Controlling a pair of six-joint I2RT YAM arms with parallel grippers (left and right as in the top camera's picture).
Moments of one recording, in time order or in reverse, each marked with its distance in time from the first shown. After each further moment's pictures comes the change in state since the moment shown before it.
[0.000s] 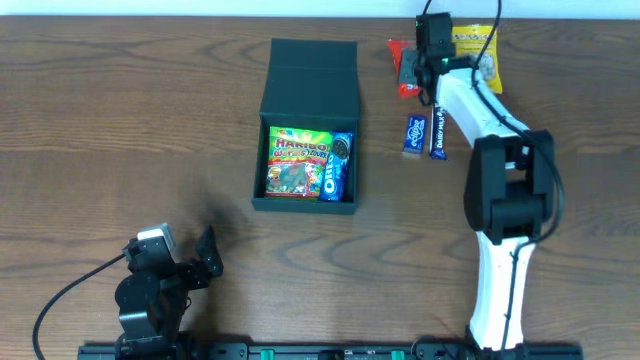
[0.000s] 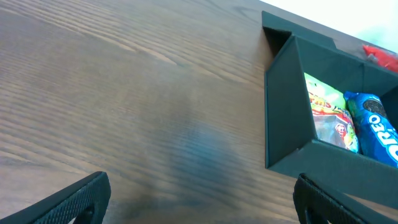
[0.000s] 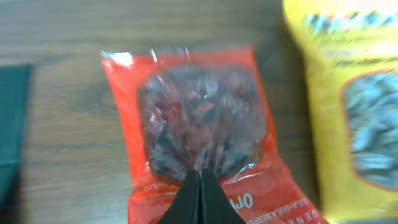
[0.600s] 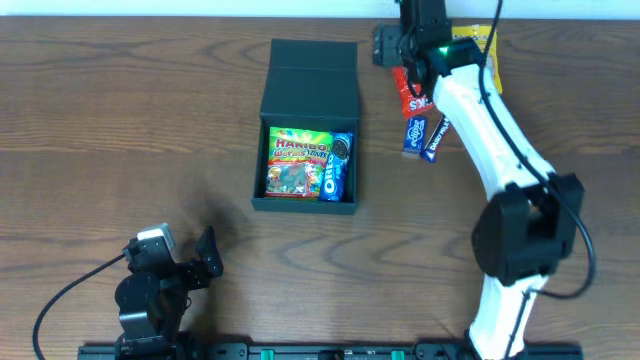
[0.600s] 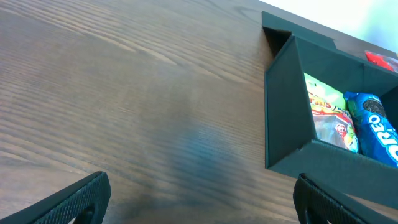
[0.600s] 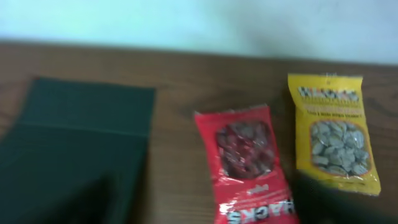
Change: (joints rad) left arm 0.000 0.000 0.000 0.000 0.000 0.000; right arm 0.117 -0.230 0.013 -0.169 0.039 -0.082
